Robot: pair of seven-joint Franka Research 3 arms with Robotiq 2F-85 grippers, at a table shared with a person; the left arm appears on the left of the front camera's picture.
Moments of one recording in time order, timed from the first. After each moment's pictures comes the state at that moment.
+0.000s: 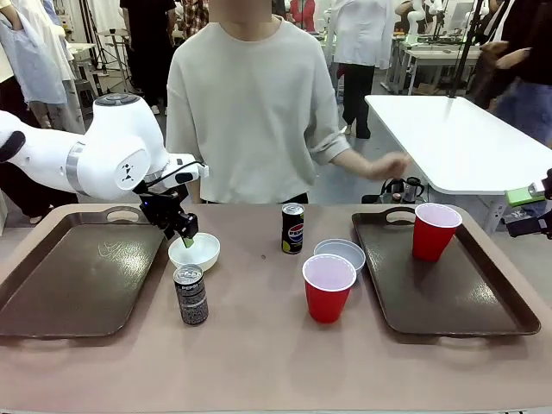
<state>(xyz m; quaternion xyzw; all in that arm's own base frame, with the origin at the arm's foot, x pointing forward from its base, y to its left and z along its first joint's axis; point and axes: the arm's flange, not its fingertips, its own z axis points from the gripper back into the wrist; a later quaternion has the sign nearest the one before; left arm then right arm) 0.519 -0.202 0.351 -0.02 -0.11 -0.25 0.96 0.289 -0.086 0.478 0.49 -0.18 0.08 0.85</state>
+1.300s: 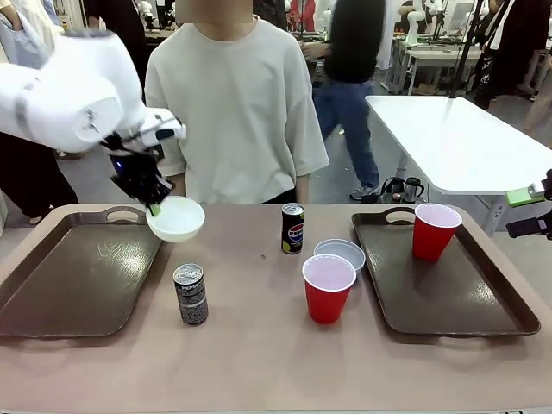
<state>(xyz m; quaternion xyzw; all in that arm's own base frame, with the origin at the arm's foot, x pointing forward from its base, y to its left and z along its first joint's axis) 0.470 -0.181 0.471 0.02 -0.13 -0.17 0.98 0.289 -0.086 0.478 0.49 -0.18 0.08 0.85</state>
